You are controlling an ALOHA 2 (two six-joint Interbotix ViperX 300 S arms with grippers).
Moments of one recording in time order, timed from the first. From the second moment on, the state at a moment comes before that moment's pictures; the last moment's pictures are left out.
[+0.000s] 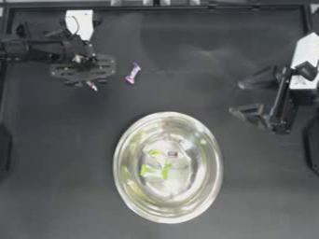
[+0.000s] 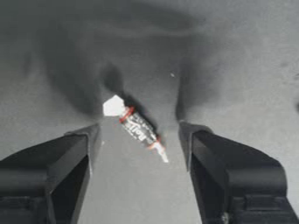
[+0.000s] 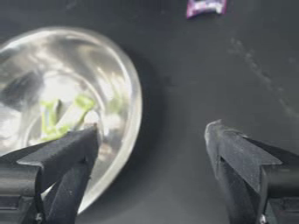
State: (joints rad) left arm 0.56 0.17 0.48 0.23 0.86 -1.29; right arm -0.24 -0.71 1.00 -0.32 0.28 0.63
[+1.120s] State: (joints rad) left arm 0.57 0.19 0.49 0.21 0.83 -1.25; right arm -0.22 -0.73 1.01 -0.32 0.27 0.63
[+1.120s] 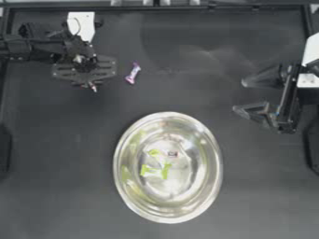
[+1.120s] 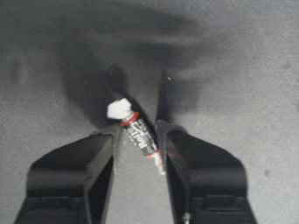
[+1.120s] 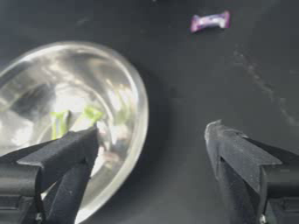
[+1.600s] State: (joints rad) left arm 0.57 0.19 0.48 0.21 0.82 -1.21; right arm -0.21 -0.73 1.01 -0.32 0.27 0.63
